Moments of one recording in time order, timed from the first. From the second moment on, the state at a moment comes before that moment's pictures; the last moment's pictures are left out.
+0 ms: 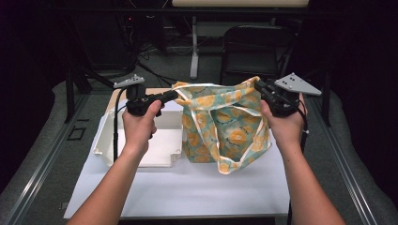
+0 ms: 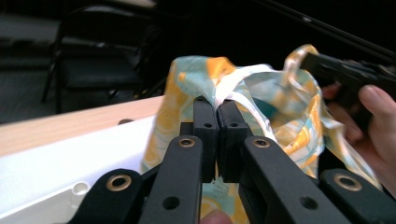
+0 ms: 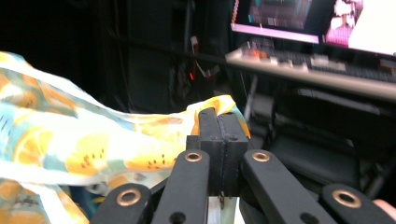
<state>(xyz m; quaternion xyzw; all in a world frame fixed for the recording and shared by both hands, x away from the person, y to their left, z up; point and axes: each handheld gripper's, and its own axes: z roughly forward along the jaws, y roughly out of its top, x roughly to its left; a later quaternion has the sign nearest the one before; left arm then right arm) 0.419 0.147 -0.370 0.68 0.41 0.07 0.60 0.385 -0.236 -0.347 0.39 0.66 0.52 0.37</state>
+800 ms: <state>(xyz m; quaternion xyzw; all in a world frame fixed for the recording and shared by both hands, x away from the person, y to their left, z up) 0.428 0.147 -0.406 0.68 0.43 0.09 0.58 0.389 -0.270 -0.389 0.46 0.67 0.50 0.30</state>
